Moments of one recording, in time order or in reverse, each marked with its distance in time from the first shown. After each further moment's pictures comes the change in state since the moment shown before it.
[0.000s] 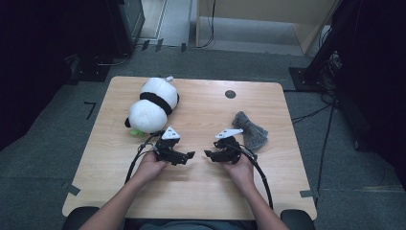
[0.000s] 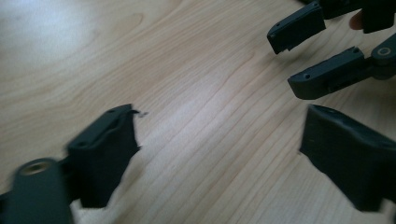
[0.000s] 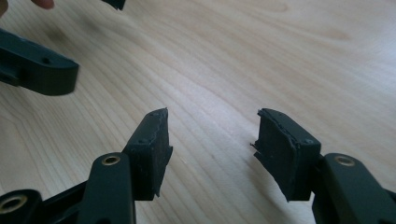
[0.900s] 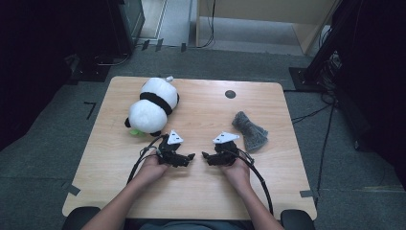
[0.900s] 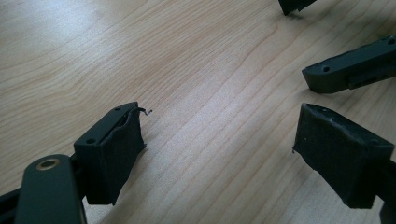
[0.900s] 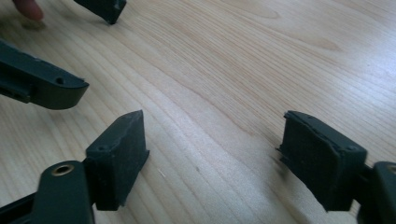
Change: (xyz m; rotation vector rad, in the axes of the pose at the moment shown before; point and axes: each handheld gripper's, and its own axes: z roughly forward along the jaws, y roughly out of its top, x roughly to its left) left arm -0.003 -0.010 0.014 0.034 0.076 0.061; right arm 0.002 -0.012 0.015 -0.079 -0.097 -0.074
